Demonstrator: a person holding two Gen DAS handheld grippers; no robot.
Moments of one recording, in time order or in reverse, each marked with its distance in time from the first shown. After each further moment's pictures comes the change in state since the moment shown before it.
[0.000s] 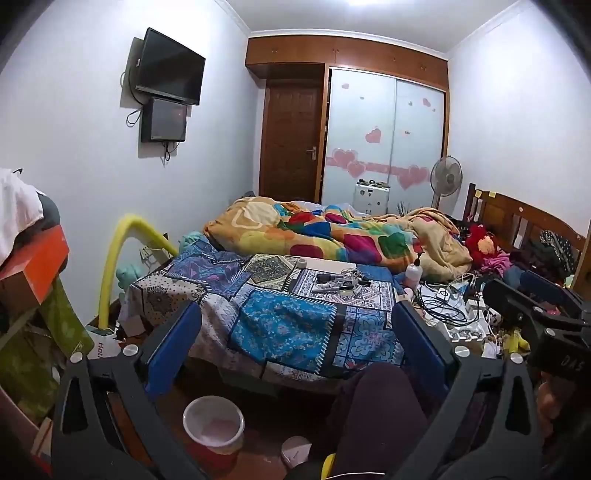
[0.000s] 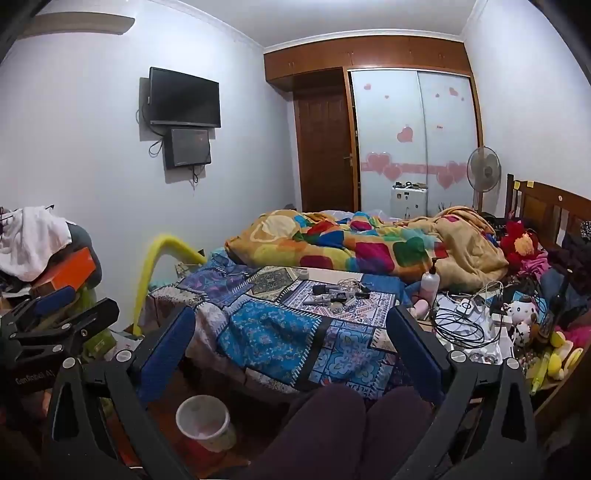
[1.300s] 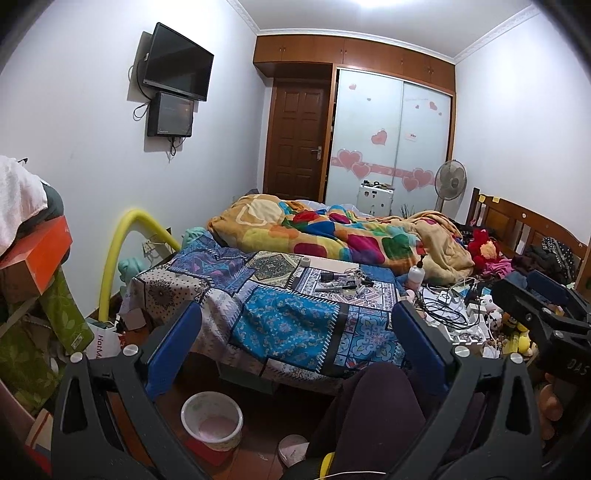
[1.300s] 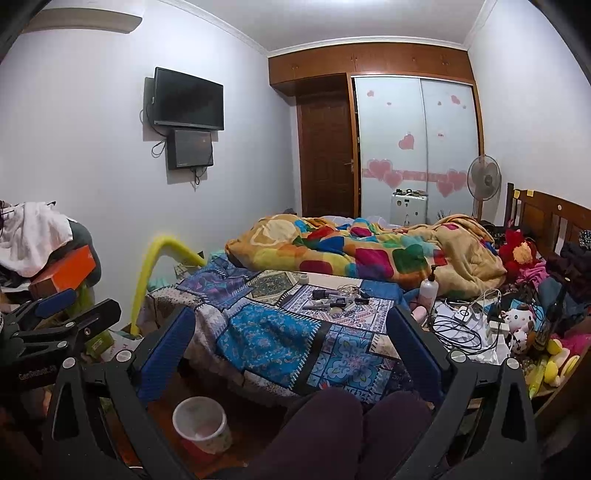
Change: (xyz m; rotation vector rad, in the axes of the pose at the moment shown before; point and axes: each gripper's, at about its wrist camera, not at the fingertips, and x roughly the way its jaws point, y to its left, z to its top) left arm 0.001 0.005 -0.009 -0.023 0.002 0.013; right arm -0.017 0.001 0.001 -0.018 -0.029 -0.006
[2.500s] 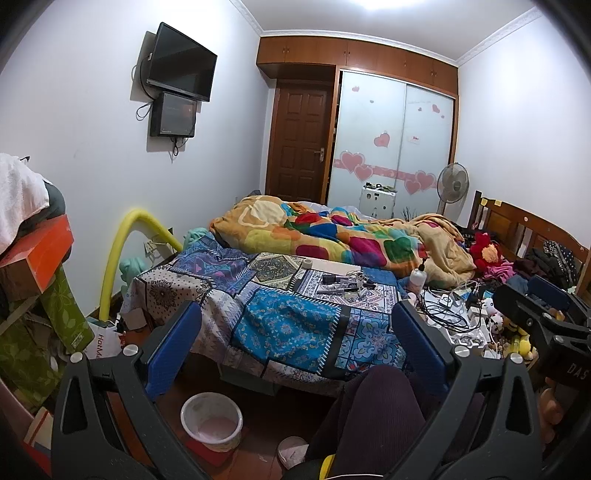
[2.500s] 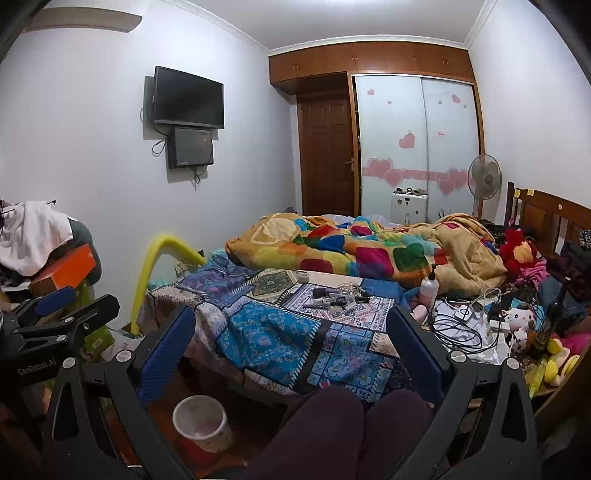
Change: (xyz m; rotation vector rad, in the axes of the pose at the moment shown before) left arm -0.001 0.006 -0.001 -0.013 -0.005 0.004; right arm -0.003 0.001 0.000 0.000 0.010 0.007
